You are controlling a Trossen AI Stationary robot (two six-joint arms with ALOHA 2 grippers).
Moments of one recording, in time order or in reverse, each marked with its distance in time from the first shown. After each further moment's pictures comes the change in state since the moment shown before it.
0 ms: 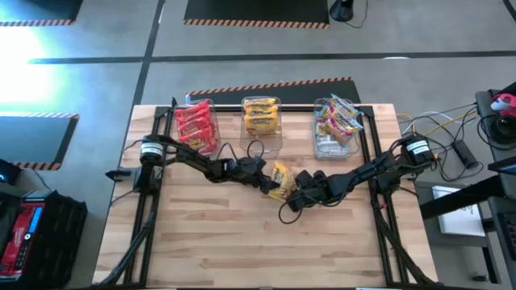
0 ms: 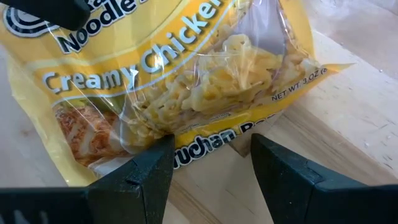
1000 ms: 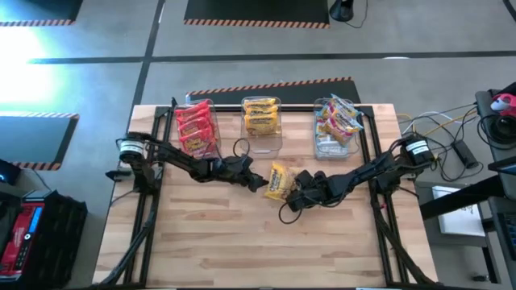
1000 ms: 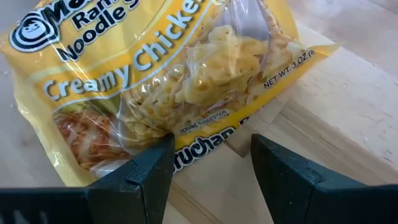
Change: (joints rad) left arm -0.002 -0.190 -0.185 0.003 -0.060 -0.044; right arm -0.001 -0.004 0.004 -0.002 0.024 0.049
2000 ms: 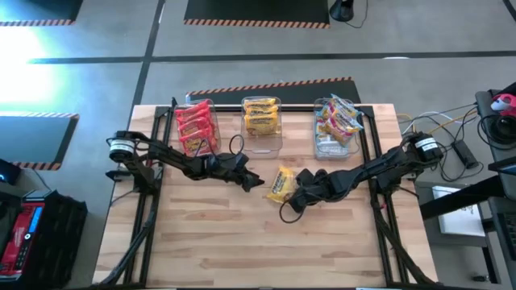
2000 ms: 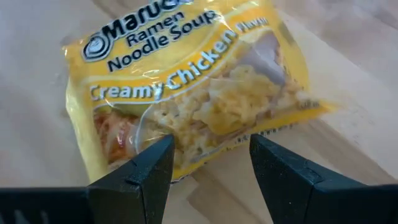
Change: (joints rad) left arm 0.020 -0.096 -0.064 -0.007 0.063 0.081; right arm -0.001 -0.139 0.066 -0.186 -0.081 -0.053
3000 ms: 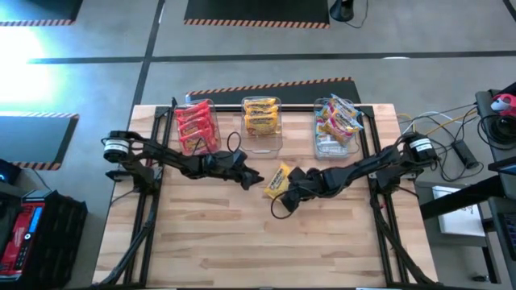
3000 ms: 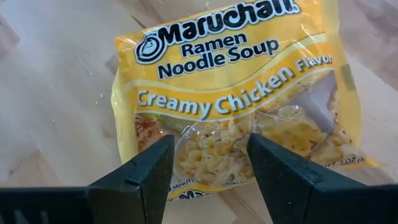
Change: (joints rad) left arm 0.002 -0.052 -0.008 -0.005 -0.028 0.035; right arm -0.052 0.067 0.064 0.063 -0.084 -0.094
